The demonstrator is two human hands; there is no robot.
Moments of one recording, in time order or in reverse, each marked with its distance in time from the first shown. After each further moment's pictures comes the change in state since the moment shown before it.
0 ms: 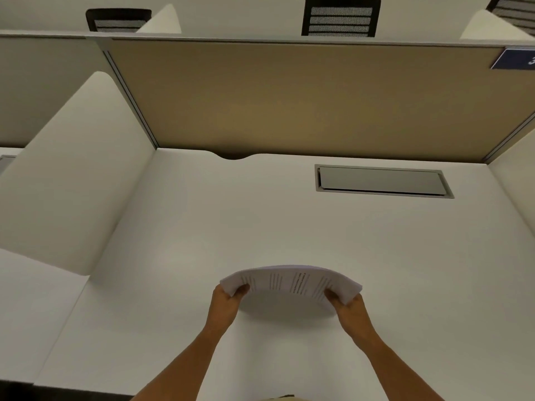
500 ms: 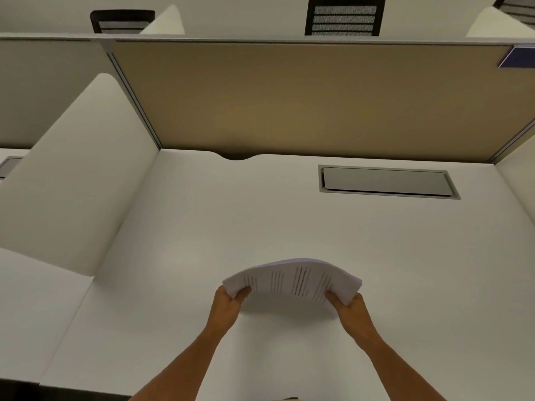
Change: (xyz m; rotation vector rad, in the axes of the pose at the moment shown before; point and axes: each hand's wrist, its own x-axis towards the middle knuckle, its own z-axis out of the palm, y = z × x) left_hand 0.007 -0.008 -0.007 0.019 -0.038 0.011; right_hand 0.010 0.009 0.003 -0.002 -0.039 0.034
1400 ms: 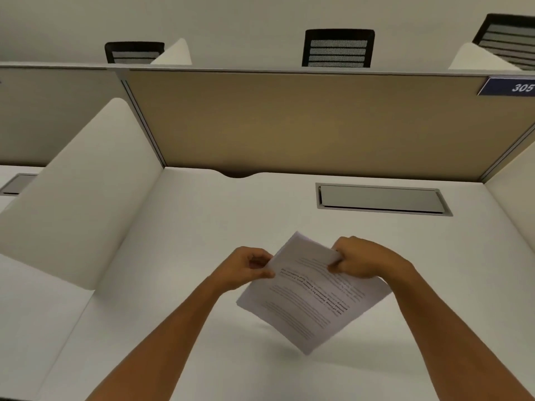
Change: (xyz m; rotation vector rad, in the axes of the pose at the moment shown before) left_hand 0.042 0.126 -0.010 0.230 -0.525 0.213; right_hand 0.022 -0.208 -0.037 -1.156 -0.470 -0.191
